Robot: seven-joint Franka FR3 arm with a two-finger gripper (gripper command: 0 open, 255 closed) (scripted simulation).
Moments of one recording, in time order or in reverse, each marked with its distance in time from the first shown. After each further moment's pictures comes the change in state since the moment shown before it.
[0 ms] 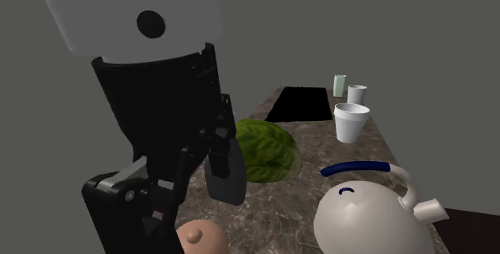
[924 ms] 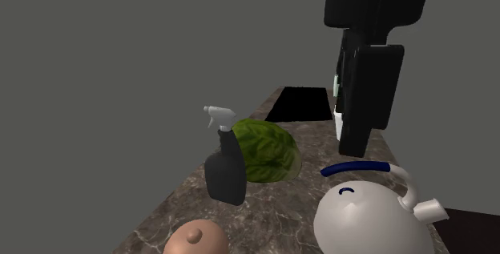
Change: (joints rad) arm -0.078 -0.565 -0.050 -0.543 0.113 0.013 -0.162
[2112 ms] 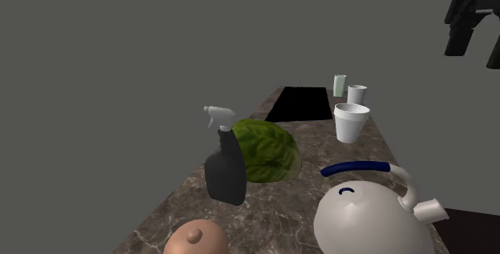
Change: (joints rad) arm -0.049 -0.553 -0.156 -0.278 -0.011 -0.253 -0.228
